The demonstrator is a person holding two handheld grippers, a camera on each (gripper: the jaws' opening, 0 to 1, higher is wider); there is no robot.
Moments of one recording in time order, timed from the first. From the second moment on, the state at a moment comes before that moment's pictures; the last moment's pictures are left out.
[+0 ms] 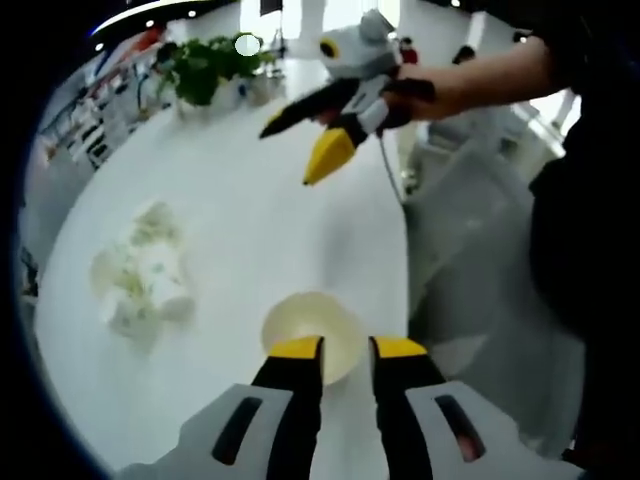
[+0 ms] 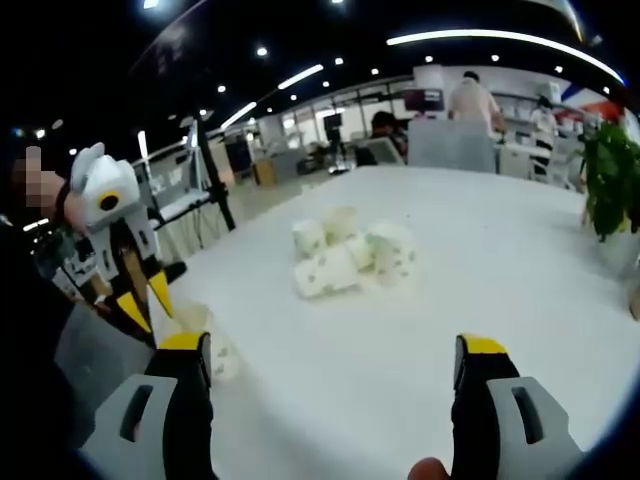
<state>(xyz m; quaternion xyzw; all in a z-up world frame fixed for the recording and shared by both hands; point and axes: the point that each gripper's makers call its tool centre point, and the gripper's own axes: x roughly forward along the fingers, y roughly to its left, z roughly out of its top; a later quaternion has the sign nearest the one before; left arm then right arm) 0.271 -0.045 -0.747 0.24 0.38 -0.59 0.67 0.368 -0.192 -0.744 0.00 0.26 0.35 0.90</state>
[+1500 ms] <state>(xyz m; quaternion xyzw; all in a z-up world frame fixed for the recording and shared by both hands) 0.328 -0.004 -0.681 0.06 0.25 -0.48 0.84 0.366 -0.175 -0.730 -0.03 0.27 0.36 0.89</state>
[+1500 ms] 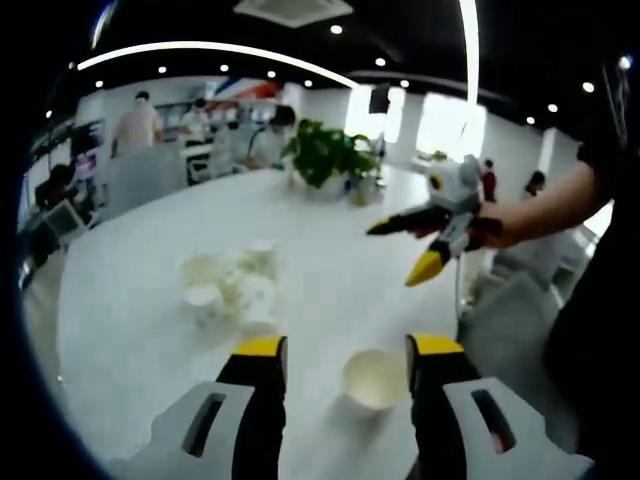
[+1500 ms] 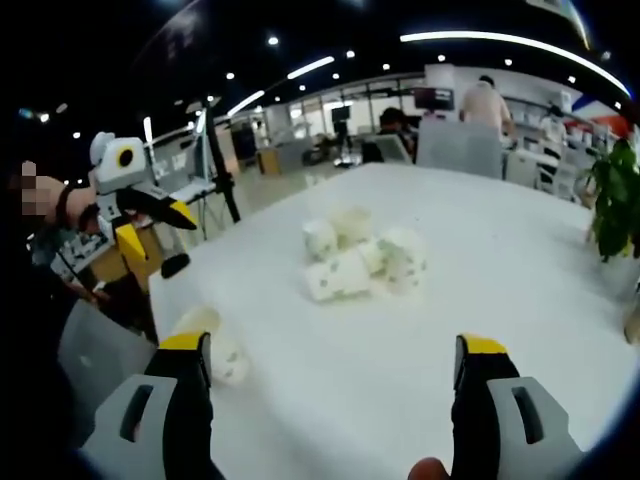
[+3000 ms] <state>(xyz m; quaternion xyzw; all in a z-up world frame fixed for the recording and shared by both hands) 0.334 0.040 -0.682 -0.01 0.23 -0.40 0.89 0.360 -0.167 -0.733 -0.02 0.28 0.36 0.89</state>
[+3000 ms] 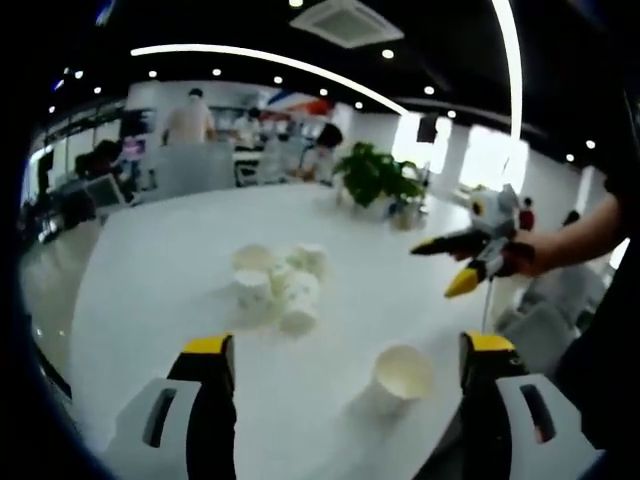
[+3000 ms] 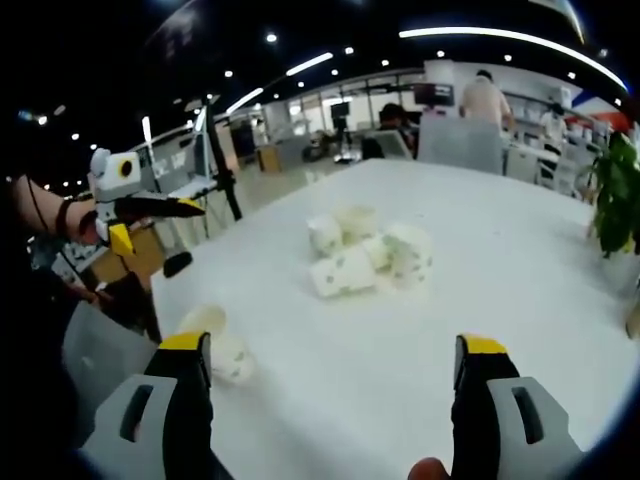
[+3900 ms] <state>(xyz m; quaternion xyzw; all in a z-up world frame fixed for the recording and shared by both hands) 0.340 0.049 -0.685 -0.01 0.23 -0.39 0.89 0.393 -0.155 -0.731 -0.04 0.27 0.39 0.88</state>
